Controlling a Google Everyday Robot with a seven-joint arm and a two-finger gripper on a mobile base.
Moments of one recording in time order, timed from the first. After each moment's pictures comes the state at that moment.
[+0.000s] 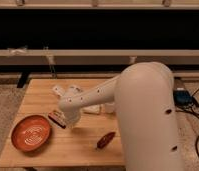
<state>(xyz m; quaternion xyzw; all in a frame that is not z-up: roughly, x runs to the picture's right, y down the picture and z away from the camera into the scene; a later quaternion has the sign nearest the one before) -0.163 0.210 0.817 -0.19 -0.30 -0.64 0.69</state>
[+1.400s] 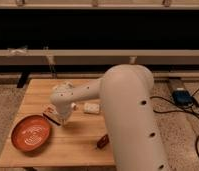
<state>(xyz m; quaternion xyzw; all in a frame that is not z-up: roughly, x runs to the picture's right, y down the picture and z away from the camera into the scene) -0.217 0.197 0.848 -0.16 -0.34 -0.68 0.63</state>
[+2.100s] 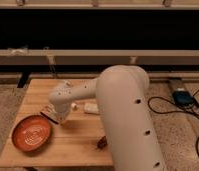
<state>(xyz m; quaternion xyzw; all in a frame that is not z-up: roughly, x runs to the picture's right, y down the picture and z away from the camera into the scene) -0.225 0.190 0.854 -0.15 -0.34 -0.69 0.62</state>
